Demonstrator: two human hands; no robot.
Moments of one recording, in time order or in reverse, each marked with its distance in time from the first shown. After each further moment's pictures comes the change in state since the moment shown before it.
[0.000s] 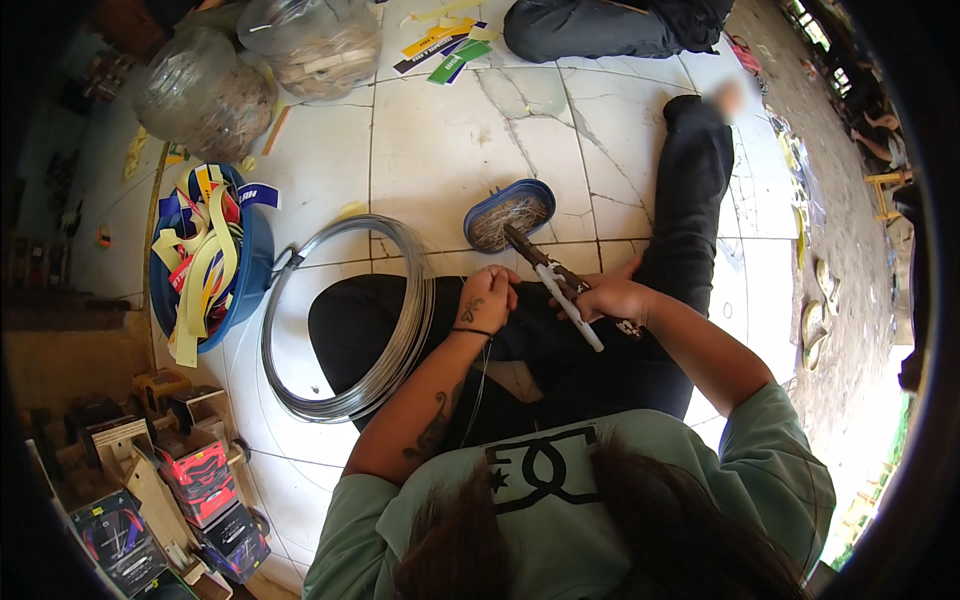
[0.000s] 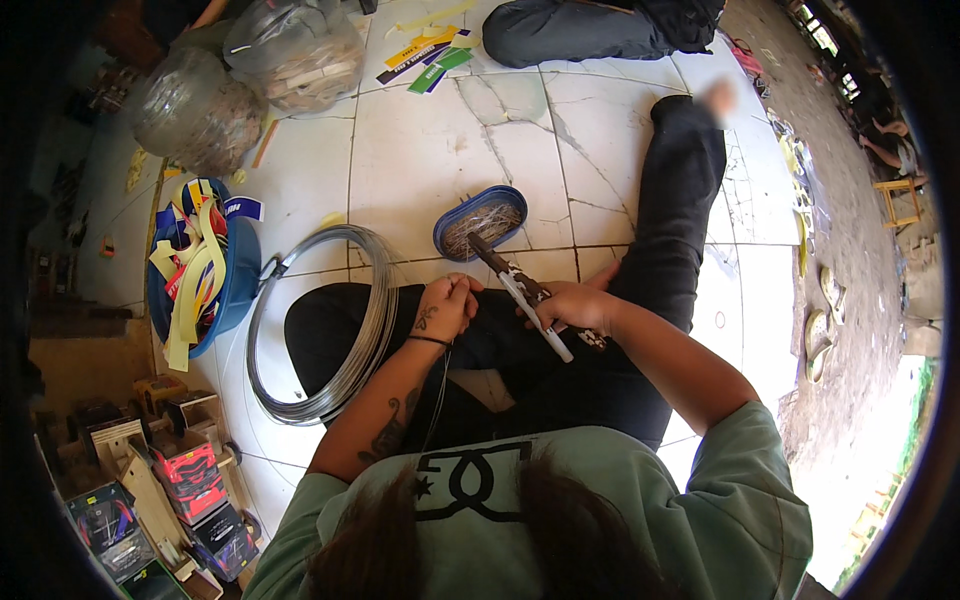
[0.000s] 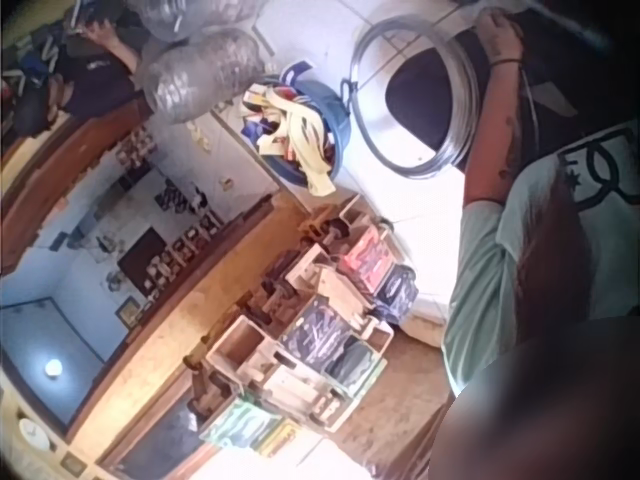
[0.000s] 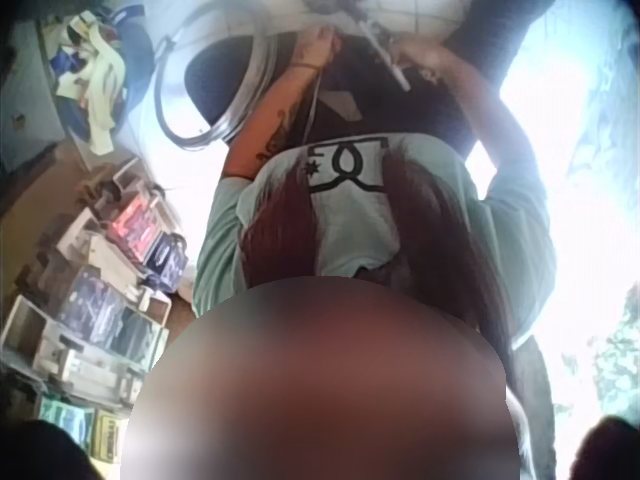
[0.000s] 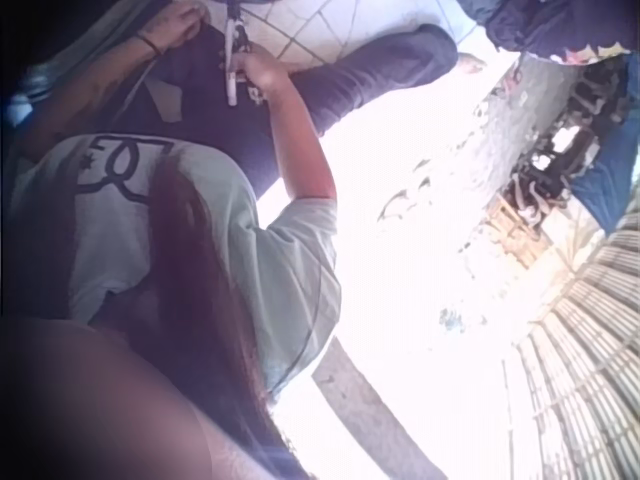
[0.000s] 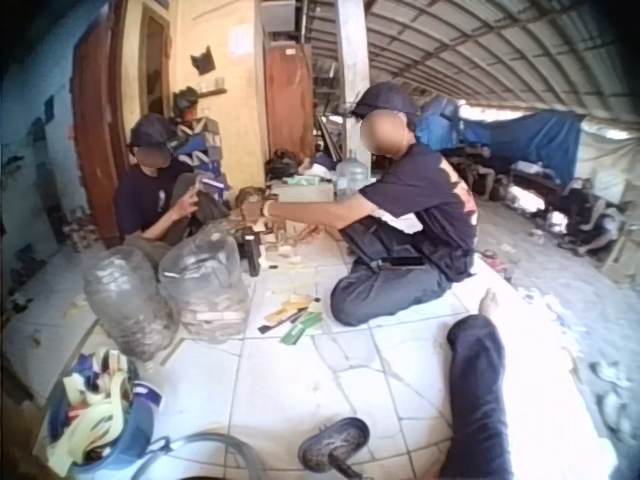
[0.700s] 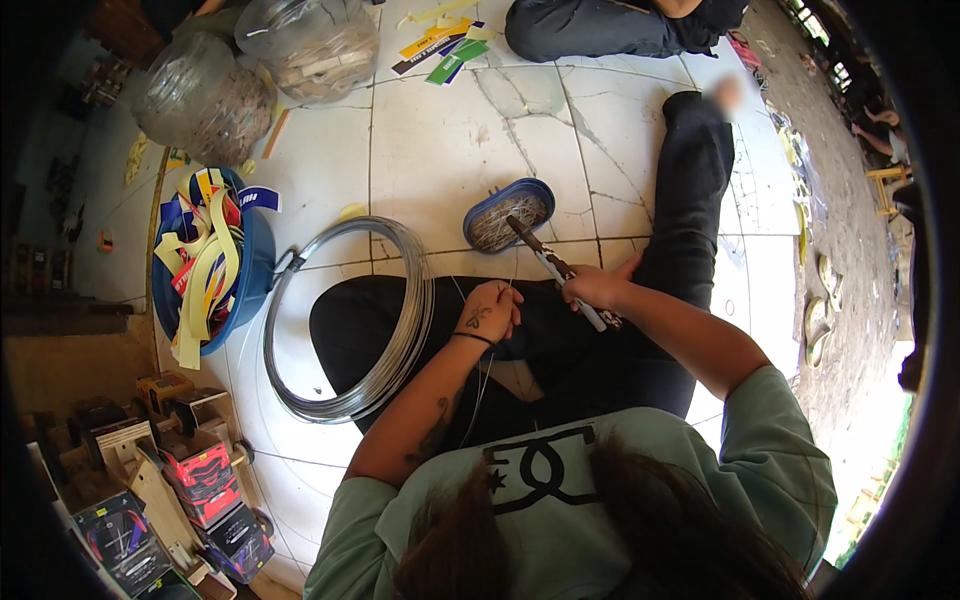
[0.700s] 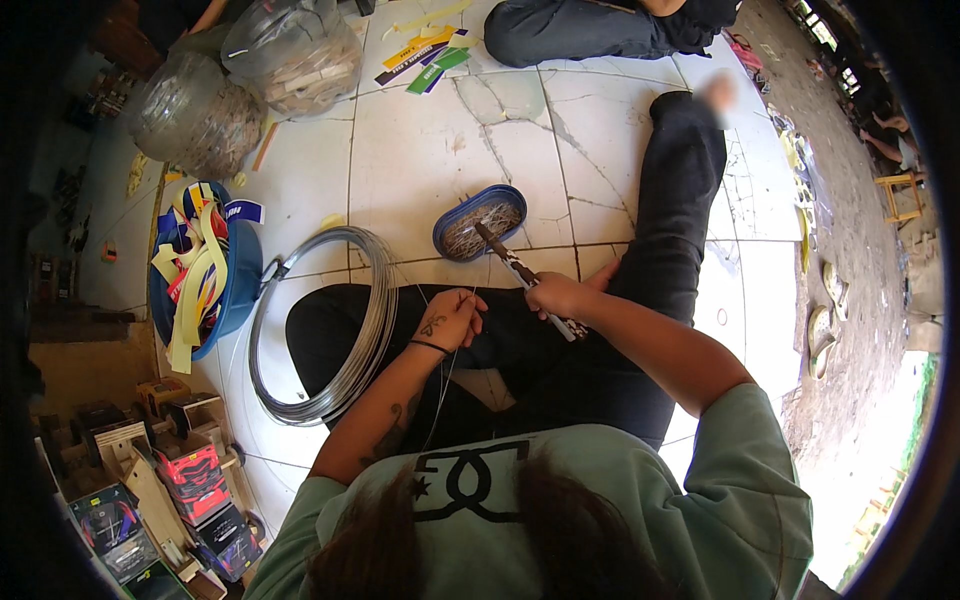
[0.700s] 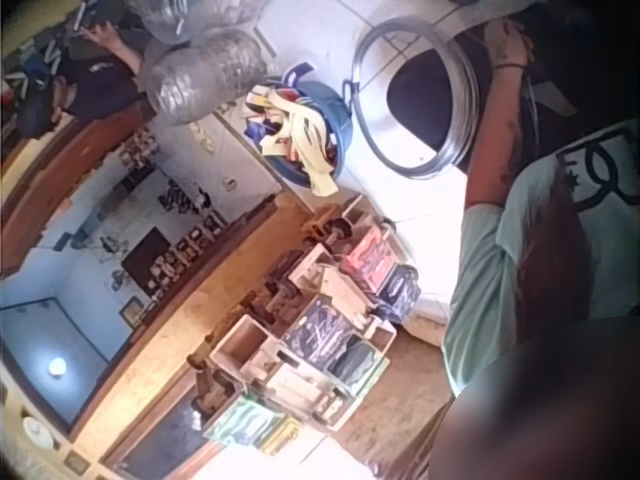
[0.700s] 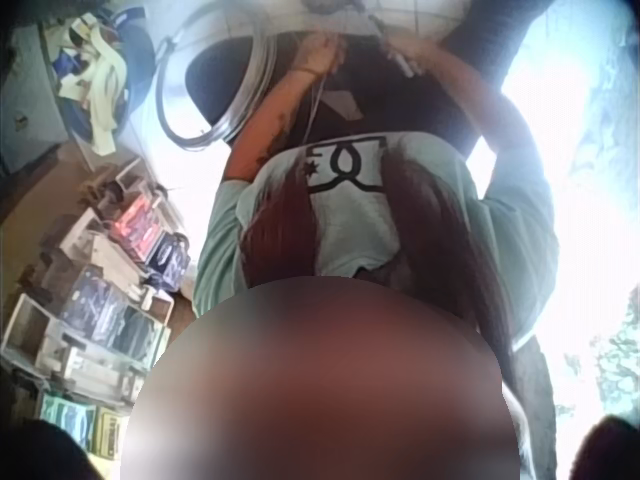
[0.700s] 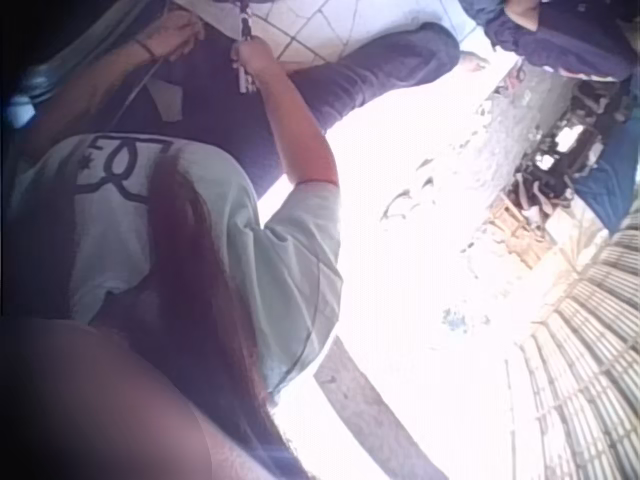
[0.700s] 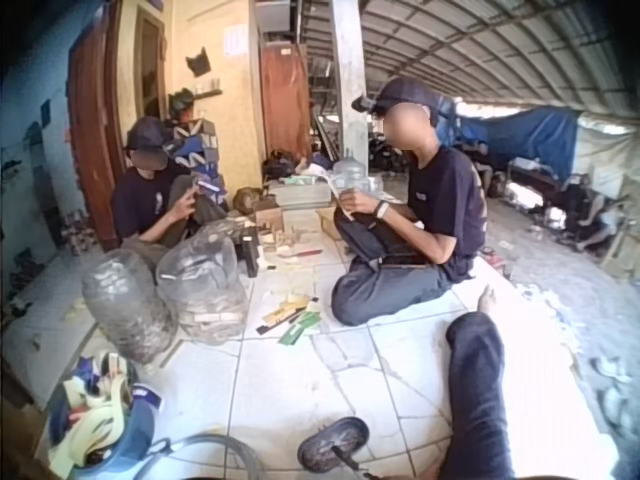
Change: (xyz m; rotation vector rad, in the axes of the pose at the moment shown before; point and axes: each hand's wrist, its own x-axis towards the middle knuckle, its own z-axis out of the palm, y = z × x) left_hand -0.010 0.003 0.001 0.205 -0.103 -0.136; right_hand 0.042 0.018 -0.005 -0.191 0.307 0.051
